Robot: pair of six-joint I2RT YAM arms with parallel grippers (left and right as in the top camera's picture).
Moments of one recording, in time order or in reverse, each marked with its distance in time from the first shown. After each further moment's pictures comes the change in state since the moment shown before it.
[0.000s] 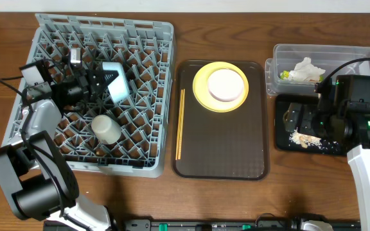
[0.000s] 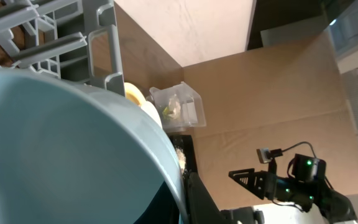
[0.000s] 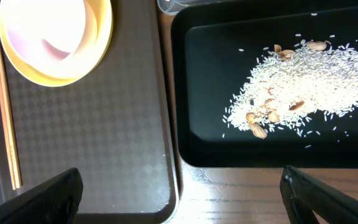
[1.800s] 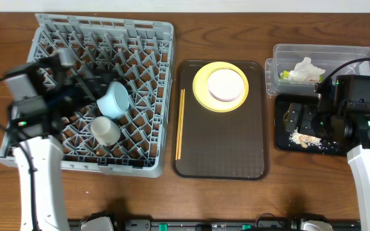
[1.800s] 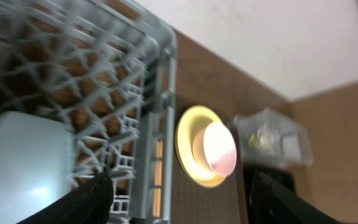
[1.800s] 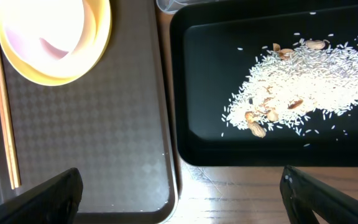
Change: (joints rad) left arm -0.137 -0.541 0.002 -0.409 -0.685 0.087; right arm 0.000 0.000 0.001 -0.005 0.004 -0.002
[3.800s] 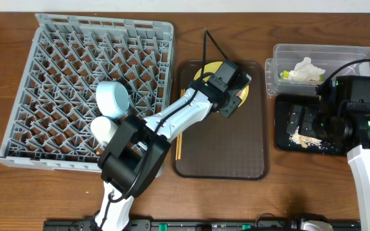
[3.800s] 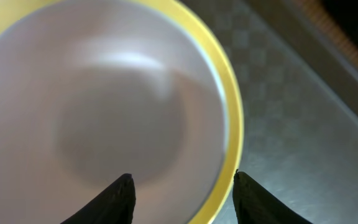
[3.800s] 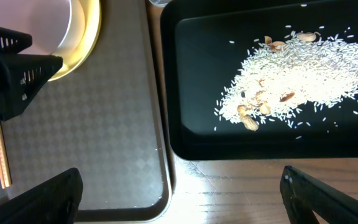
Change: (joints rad) left arm -0.965 0.828 0.428 0.080 -0.692 0.382; right arm 0.000 0.000 0.000 -0.021 0.025 0.000
